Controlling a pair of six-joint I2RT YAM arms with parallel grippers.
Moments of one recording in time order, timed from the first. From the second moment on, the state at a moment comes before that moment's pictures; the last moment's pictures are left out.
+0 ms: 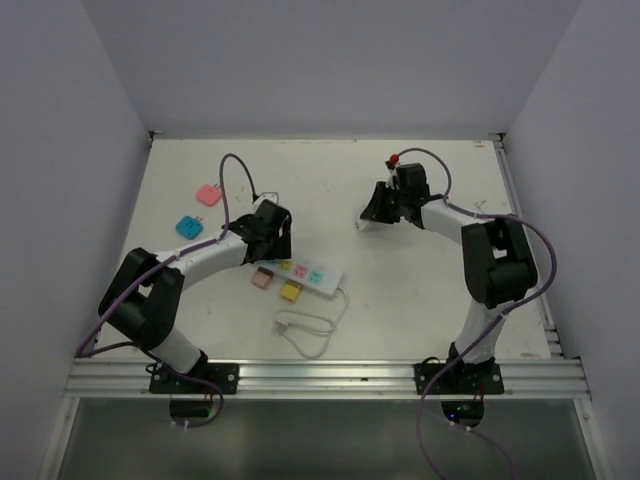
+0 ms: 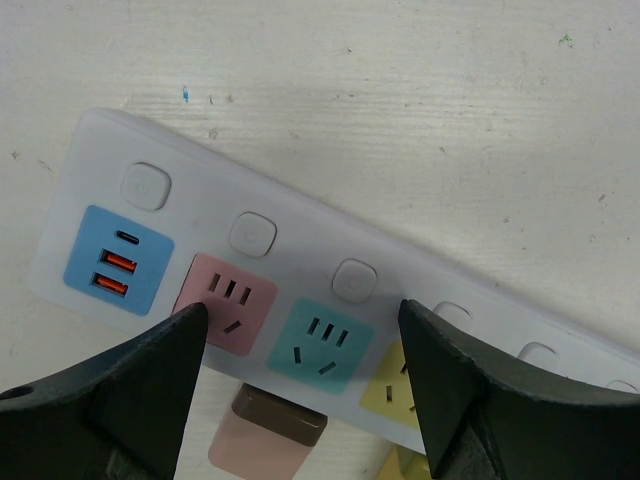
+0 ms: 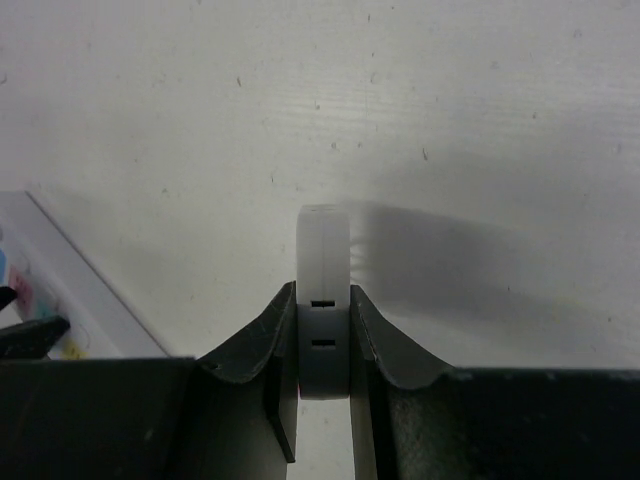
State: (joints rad) left arm -0.56 1.59 0.92 -0.36 -0.31 -0.52; right arm 0.28 1.81 1.12 -0.09 -0.29 0.44
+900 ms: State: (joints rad) left arm -0.57 1.61 1.01 -0.49 -0.23 -0.52; right arm 0.31 1.64 1.13 -0.19 -0.22 0.27
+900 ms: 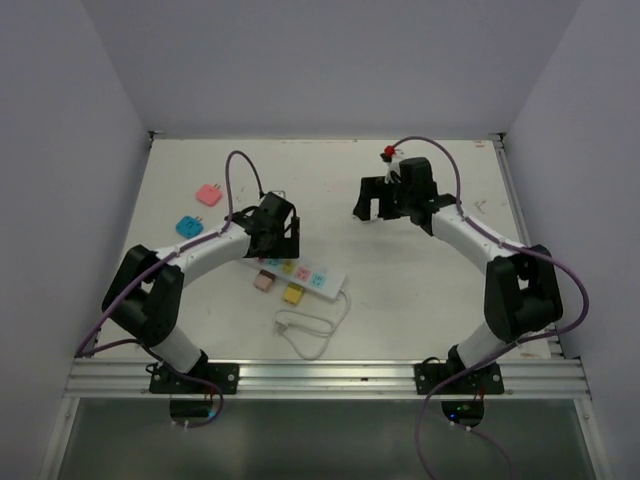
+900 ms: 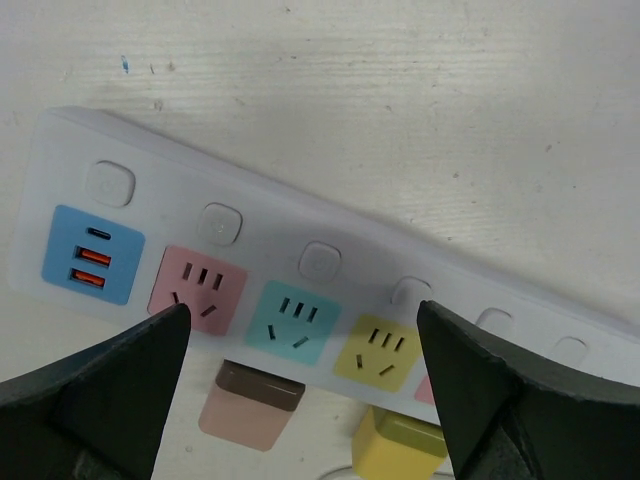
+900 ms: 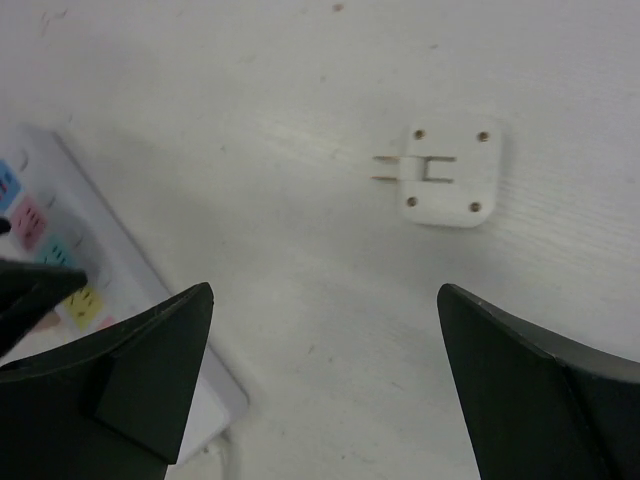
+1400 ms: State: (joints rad) left arm -0.42 1.30 1.13 -0.58 -0.23 -0.52; right arm 0.73 1.53 0.97 -0.36 -0.22 -0.10
